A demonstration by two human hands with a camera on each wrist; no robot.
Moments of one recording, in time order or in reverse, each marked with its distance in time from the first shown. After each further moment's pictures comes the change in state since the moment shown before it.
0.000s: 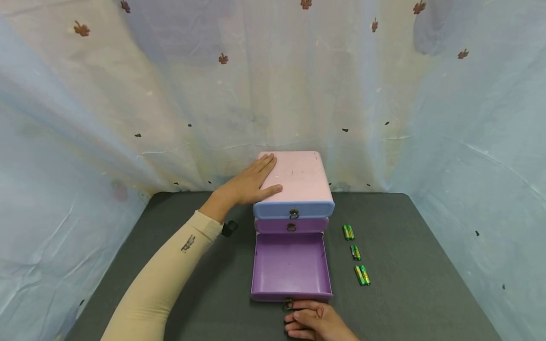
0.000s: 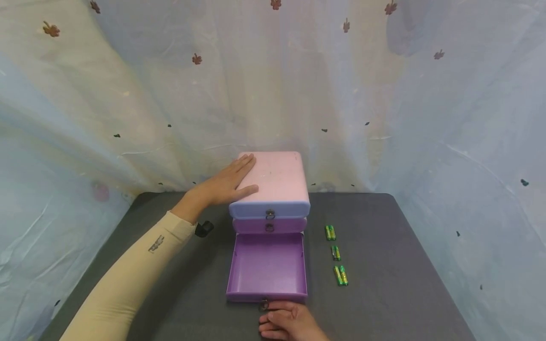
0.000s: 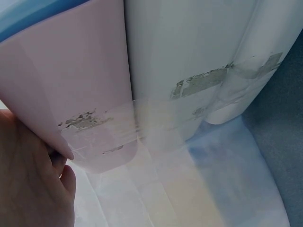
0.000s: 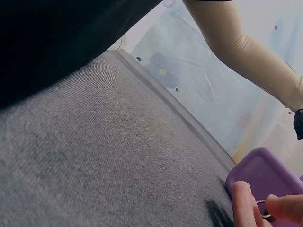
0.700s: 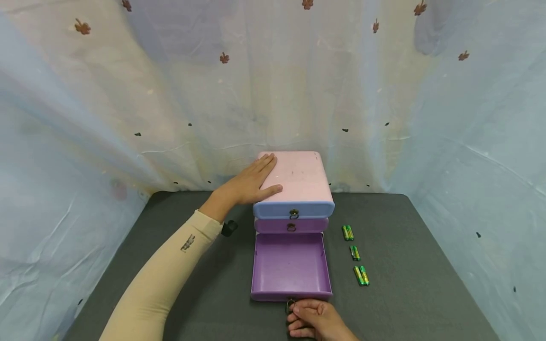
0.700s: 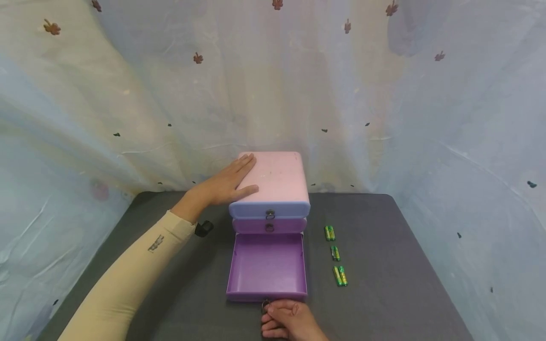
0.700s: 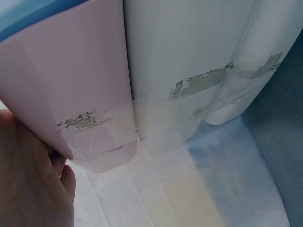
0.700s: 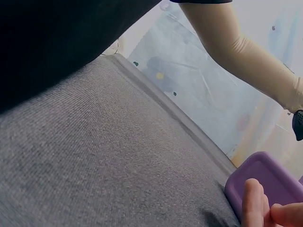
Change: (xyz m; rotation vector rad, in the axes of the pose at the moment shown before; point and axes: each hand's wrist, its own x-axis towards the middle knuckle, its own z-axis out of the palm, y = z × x) left_hand 0.002 -0.001 0.001 0.005 -0.016 -0.013; right_hand 0.005 -0.005 0.005 -0.034 0.005 -0.048
